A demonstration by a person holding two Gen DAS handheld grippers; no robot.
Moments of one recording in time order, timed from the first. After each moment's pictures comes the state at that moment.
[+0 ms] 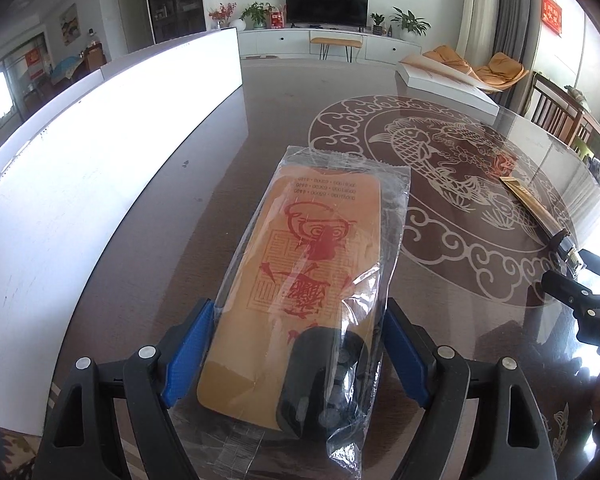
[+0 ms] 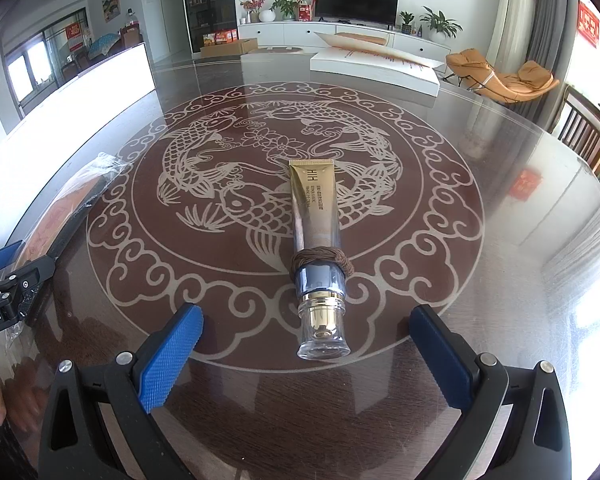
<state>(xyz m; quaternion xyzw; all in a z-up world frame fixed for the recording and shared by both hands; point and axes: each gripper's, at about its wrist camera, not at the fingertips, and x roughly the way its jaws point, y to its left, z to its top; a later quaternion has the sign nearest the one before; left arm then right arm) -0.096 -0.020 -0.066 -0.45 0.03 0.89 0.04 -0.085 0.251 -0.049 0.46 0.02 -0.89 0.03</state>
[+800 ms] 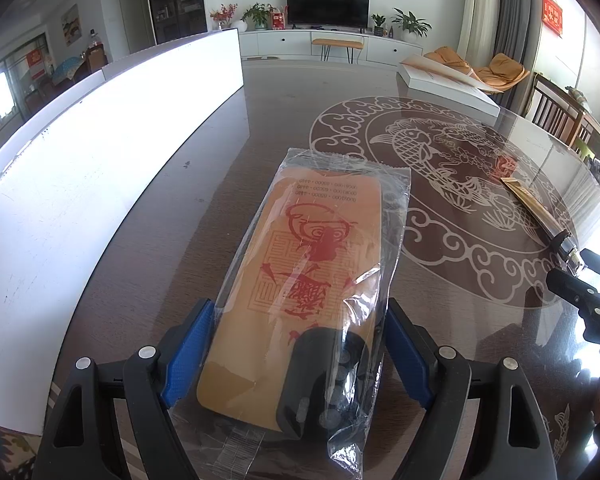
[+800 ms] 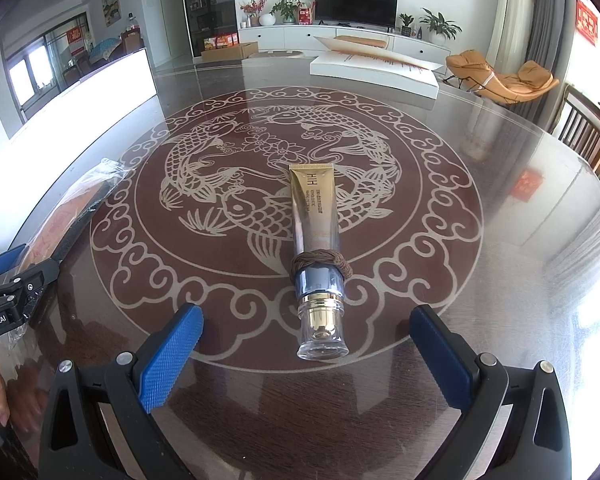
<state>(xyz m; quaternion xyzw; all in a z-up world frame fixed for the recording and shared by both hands) -0.097 -0.020 -0.066 -0.45 0.03 0.89 0.04 -0.083 0.255 -0.046 0.45 0.00 -0.89 0.05</state>
